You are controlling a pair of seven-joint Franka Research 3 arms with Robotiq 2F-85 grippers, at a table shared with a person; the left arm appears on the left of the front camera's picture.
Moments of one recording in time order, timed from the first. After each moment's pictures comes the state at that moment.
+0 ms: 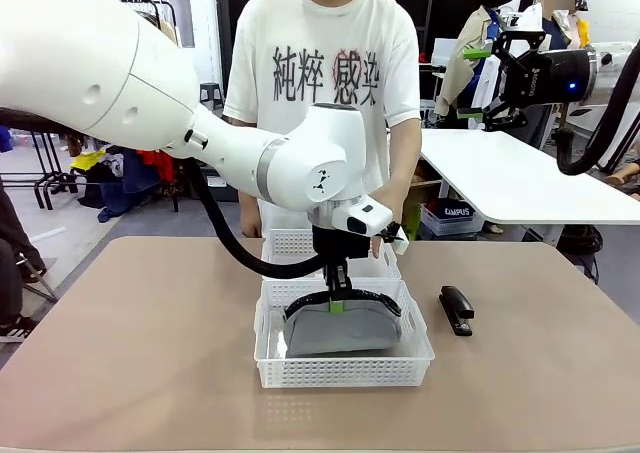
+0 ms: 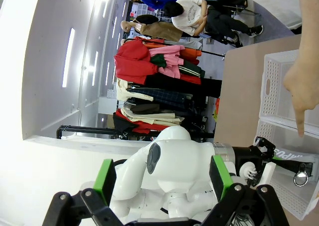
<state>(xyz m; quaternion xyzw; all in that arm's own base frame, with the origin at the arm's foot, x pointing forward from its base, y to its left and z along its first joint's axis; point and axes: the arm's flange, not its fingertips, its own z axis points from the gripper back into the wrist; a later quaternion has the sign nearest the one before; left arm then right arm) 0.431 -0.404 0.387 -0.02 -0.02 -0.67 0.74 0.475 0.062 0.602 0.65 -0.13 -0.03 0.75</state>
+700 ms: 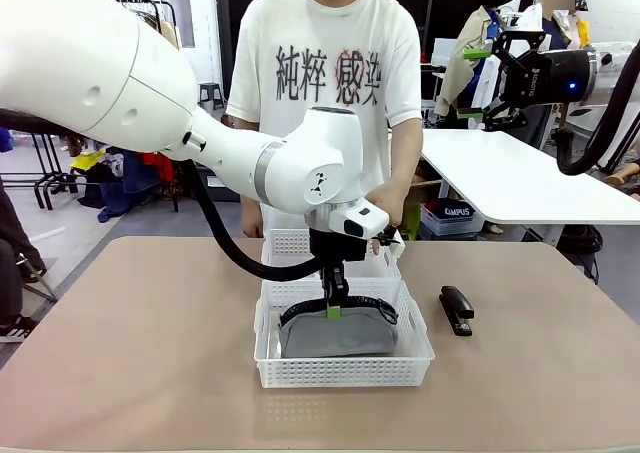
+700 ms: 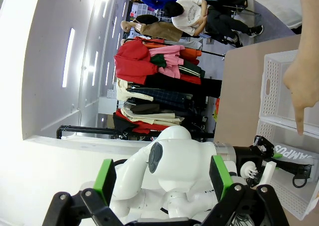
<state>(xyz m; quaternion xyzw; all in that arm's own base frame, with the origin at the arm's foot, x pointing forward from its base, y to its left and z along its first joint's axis) 0.431 -0.401 0.384 -0.02 -0.01 -0.67 0.74 0.475 0.062 0.602 0.65 -0.13 -0.03 0.75</state>
